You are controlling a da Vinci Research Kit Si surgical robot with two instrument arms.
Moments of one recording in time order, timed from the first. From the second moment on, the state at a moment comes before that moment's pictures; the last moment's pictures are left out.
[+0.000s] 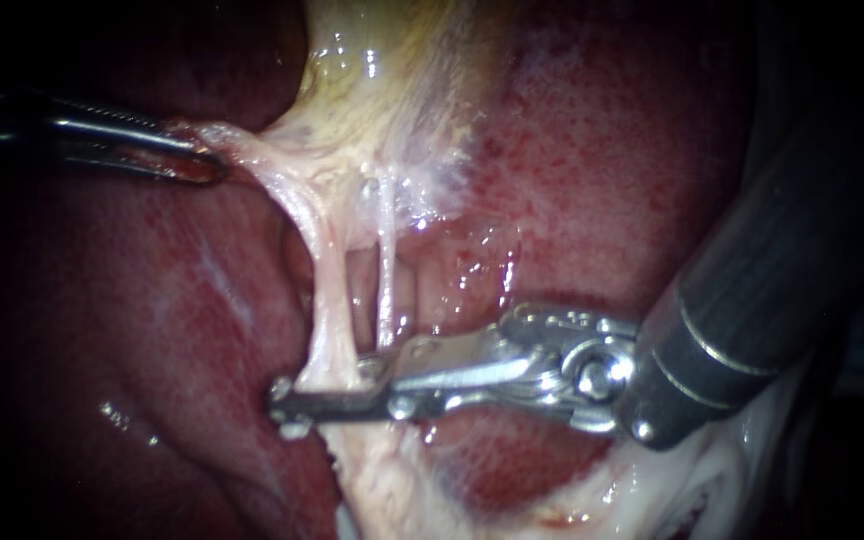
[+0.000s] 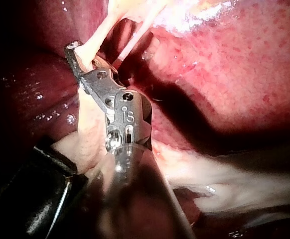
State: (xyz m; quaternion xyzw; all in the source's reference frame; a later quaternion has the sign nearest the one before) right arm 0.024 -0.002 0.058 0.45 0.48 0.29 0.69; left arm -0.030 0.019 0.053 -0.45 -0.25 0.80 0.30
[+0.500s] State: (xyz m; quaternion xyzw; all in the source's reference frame) right arm 0.023 -0.002 0.062 0.31 0.53 0.22 0.75; left arm -0.029 0.019 0.053 -0.45 -0.25 0.80 0.30
